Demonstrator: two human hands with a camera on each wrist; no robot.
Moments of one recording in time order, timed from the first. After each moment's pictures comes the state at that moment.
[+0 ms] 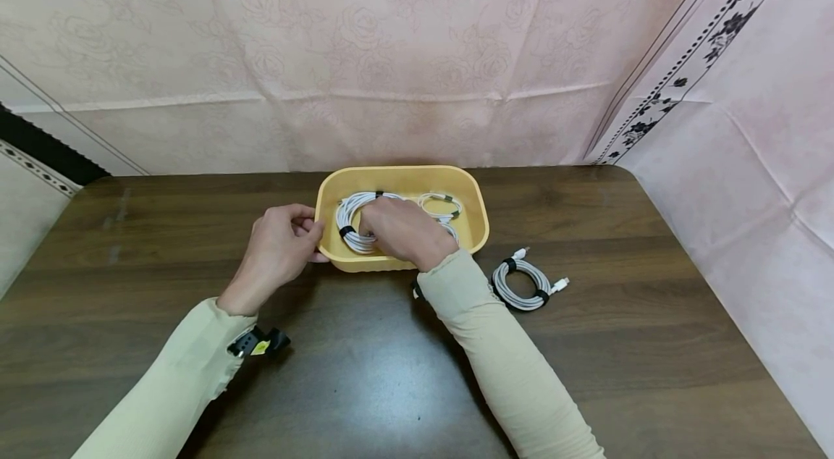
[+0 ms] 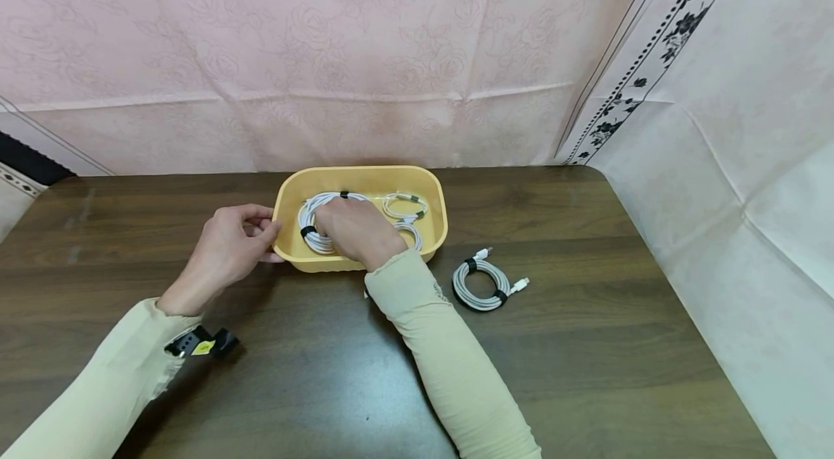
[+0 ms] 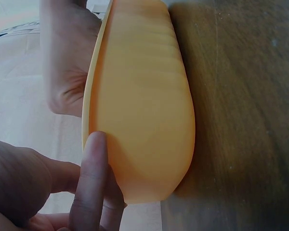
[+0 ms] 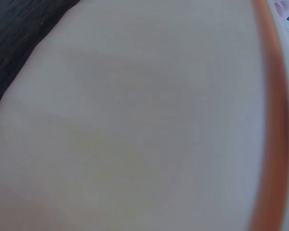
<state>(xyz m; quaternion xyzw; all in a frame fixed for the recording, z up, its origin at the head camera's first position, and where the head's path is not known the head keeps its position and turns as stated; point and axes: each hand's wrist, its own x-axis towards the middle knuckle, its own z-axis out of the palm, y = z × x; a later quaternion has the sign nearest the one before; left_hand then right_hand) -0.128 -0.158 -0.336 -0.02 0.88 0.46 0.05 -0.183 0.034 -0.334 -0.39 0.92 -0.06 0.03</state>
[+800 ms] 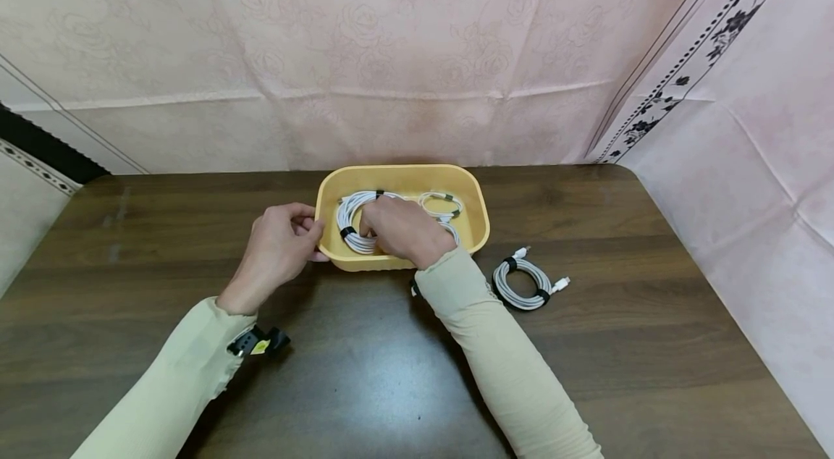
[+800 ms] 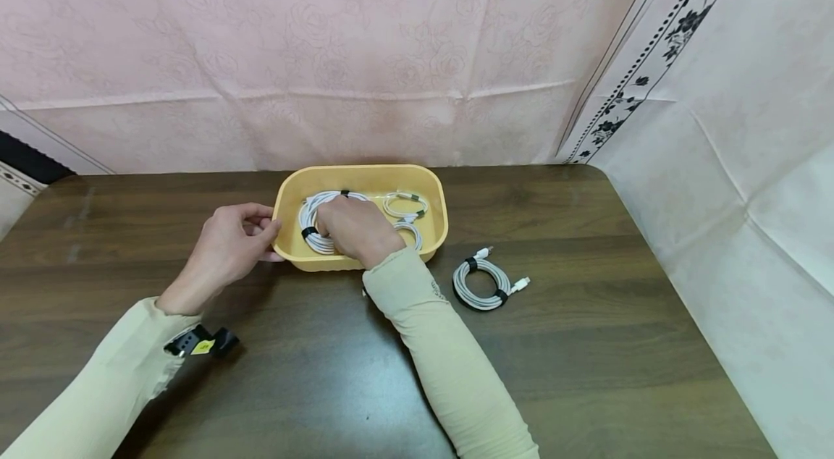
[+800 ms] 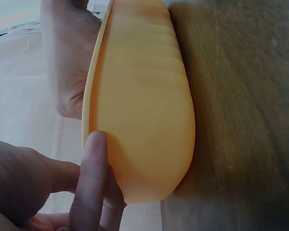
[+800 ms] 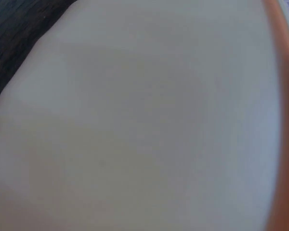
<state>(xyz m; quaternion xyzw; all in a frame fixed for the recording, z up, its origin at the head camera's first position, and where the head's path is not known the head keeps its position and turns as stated) -0.129 -0.158 -0.335 -0.03 0.89 0.46 0.06 -0.184 0.033 -0.334 -0.36 0.93 -0.09 0.06</state>
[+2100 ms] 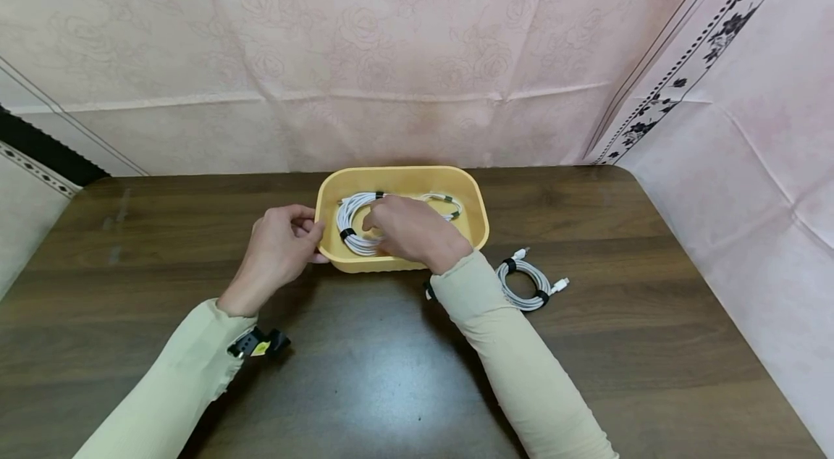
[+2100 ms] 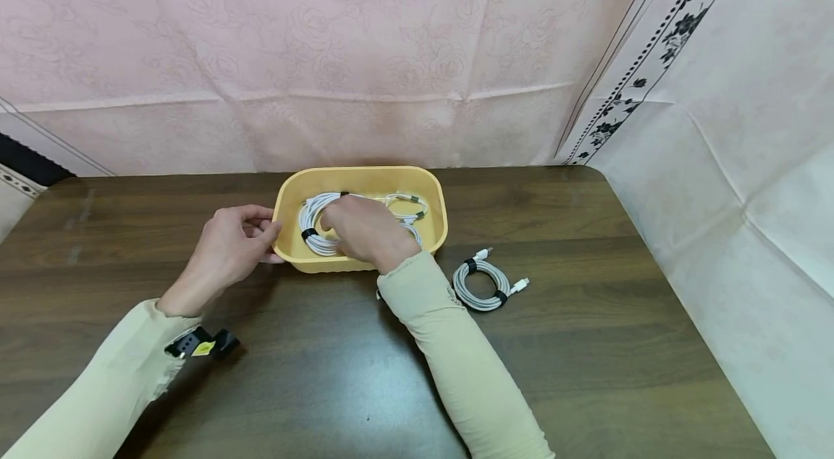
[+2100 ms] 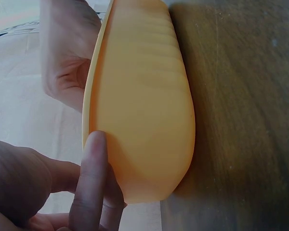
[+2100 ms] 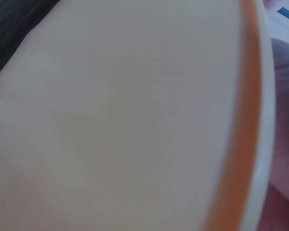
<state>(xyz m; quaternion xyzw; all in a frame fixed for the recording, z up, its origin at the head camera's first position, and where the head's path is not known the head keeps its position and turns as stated) -0.128 -0.158 -0.335 -0.03 0.89 0.46 0.05 -0.181 0.047 -0.326 -0.39 0.92 -0.05 0.06</state>
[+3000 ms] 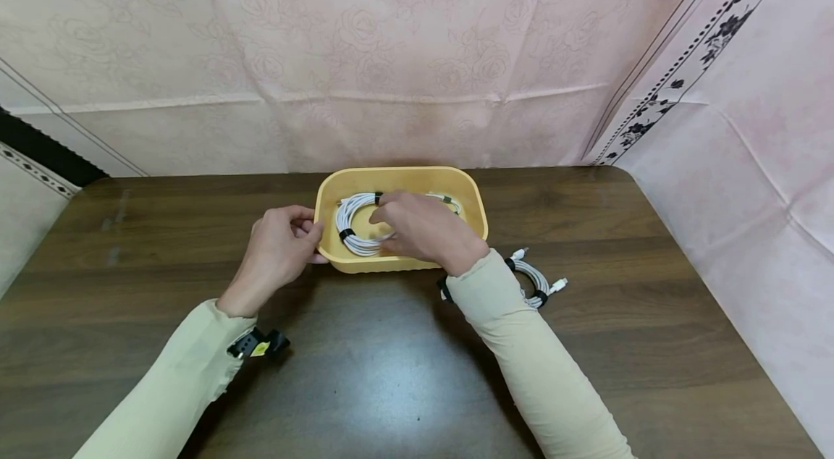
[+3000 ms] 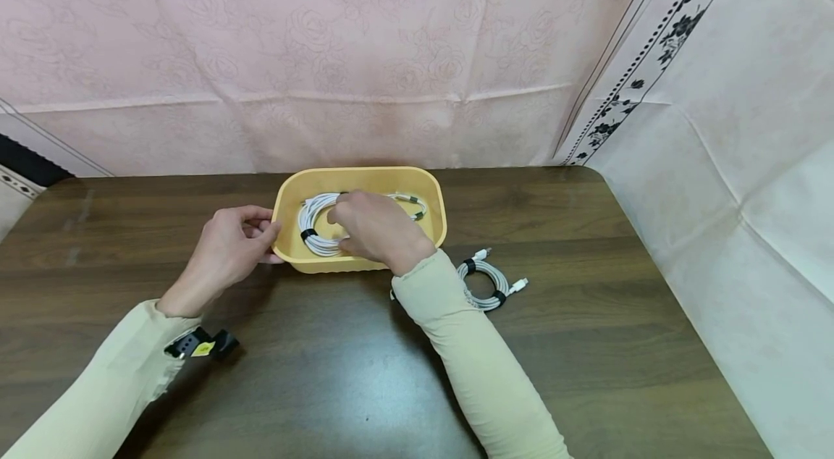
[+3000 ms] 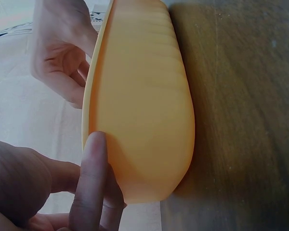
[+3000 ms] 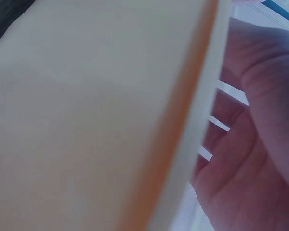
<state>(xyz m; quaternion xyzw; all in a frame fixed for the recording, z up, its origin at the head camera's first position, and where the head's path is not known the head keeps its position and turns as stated) -0.127 -0.158 -0.336 -0.02 0.89 0.46 0.04 -0.174 0.063 -0.315 -0.41 0.91 -0.06 0.02</state>
